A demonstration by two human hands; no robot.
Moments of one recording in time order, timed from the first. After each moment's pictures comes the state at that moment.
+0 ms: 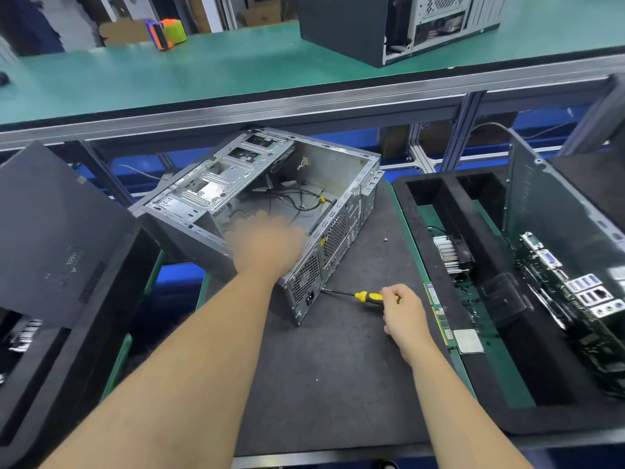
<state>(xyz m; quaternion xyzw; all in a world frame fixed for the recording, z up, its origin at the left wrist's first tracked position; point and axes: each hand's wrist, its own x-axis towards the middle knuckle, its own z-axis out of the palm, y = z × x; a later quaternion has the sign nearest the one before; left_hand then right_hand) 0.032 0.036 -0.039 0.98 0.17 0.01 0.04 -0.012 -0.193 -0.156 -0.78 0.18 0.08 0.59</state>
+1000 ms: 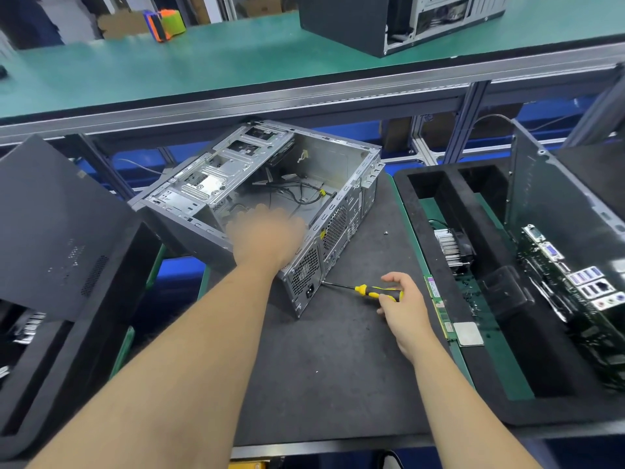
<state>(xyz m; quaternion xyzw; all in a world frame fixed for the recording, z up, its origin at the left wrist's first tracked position) 0.032 0.037 -0.039 0.99 0.16 0.02 0.06 -0.020 -0.194 -0.158 -0.75 0.14 0.05 0.65</state>
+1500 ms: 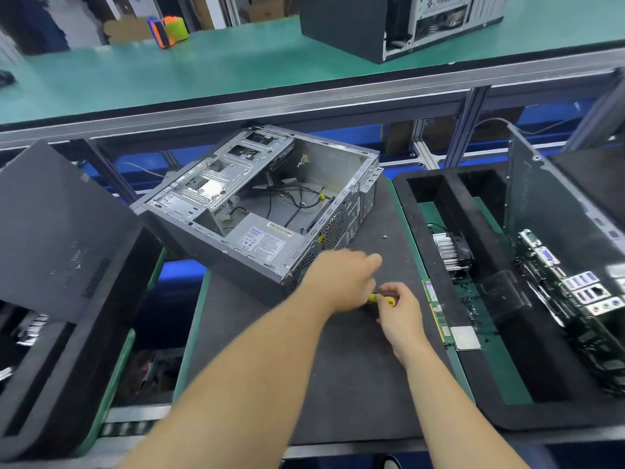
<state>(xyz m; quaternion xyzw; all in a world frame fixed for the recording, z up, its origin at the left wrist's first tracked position) 0.001 -0.057 -0.058 0.97 -0.24 0.03 0.03 -0.019 -0.189 -0.159 -0.77 0.15 0.04 0.62</state>
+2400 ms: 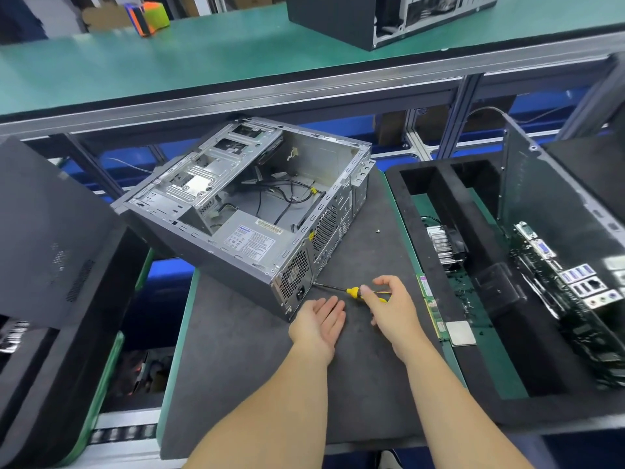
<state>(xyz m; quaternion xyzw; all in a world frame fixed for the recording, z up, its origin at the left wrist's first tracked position) -0.039 -0.058 -0.155 0.29 0.45 -0.04 0.85 -0.015 -0.193 -0.157 -0.77 0.14 0.08 0.61</state>
